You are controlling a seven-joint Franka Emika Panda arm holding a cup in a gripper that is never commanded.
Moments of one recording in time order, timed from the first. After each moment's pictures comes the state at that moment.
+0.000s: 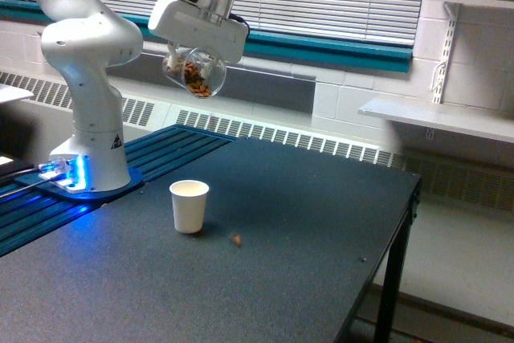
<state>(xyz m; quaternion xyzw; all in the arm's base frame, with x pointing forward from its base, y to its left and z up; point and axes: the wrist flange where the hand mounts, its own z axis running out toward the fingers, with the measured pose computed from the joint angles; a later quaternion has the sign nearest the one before) 0.289 -0.004 0.423 0.79 -0.60 0.03 0.15</state>
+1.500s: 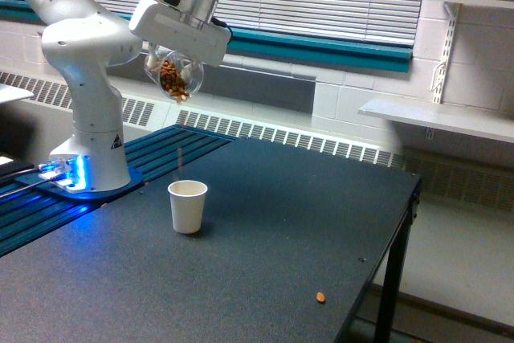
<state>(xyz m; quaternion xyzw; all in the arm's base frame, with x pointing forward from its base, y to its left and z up) 0.251 -0.005 0.412 0.77 -0.61 0.00 0.18</state>
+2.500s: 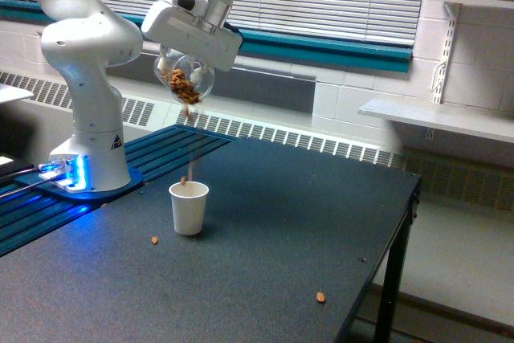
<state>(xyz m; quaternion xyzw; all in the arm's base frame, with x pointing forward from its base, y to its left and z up) 0.279 0.000 0.409 0.77 -0.61 -0.01 0.19</state>
